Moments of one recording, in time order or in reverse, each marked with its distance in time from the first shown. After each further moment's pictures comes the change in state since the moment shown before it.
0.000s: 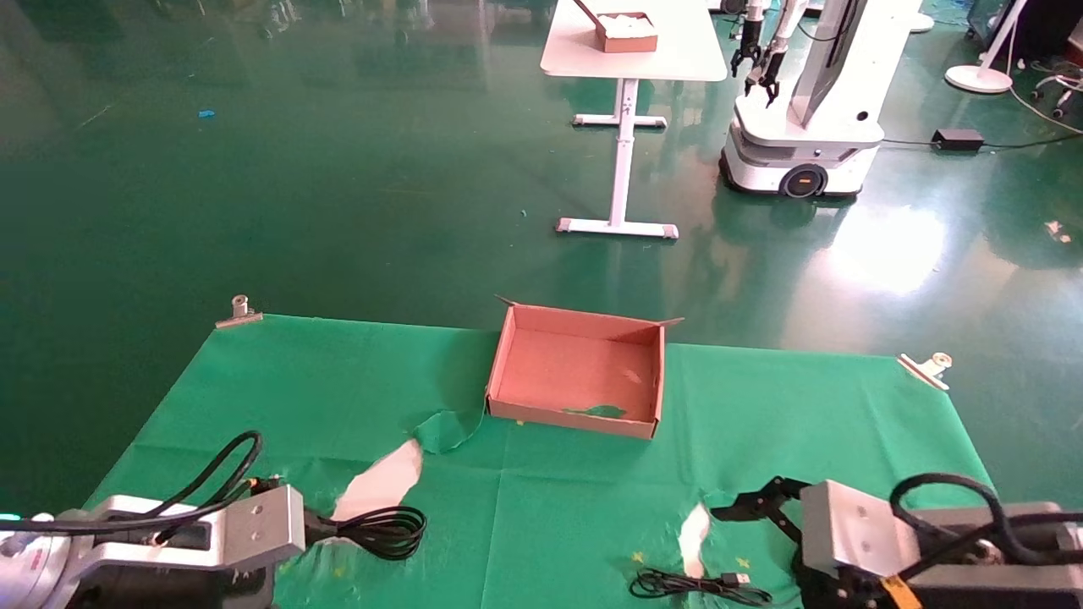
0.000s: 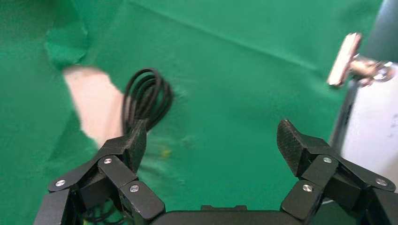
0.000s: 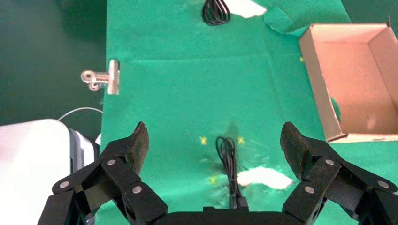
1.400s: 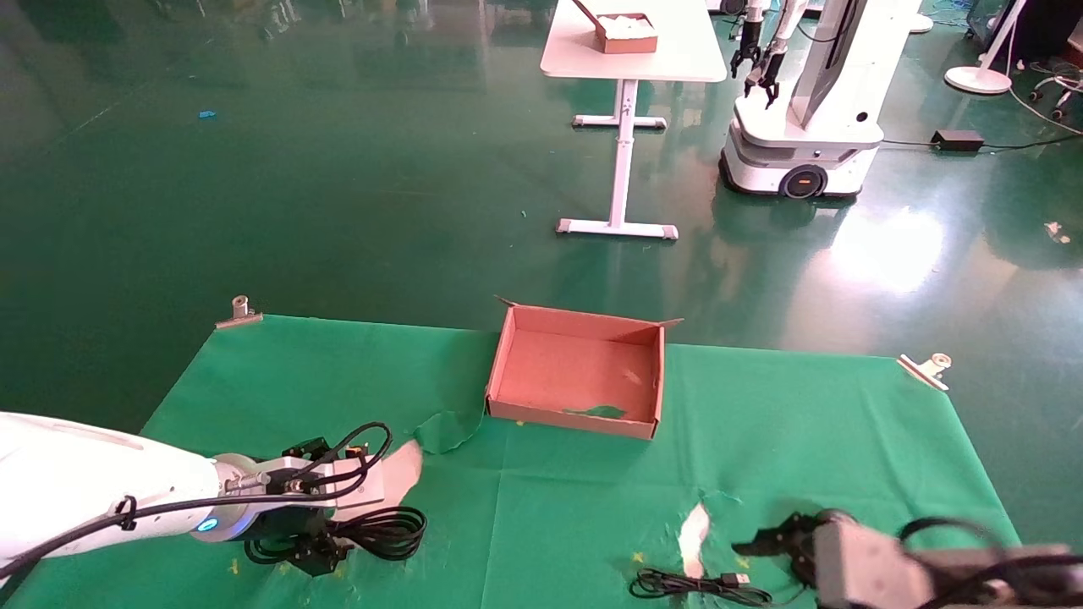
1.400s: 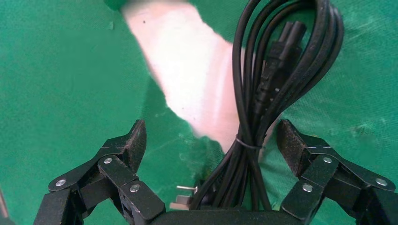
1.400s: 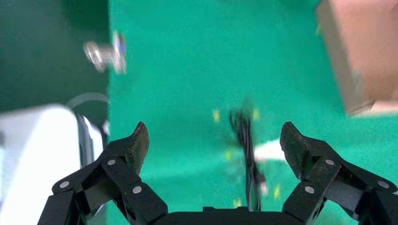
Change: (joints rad) left arm -0.109 0.379 0.232 0.258 0.729 -0.267 -0.085; right arm -0.030 -0.029 -0.061 -0.044 -0.158 0.048 -0.006
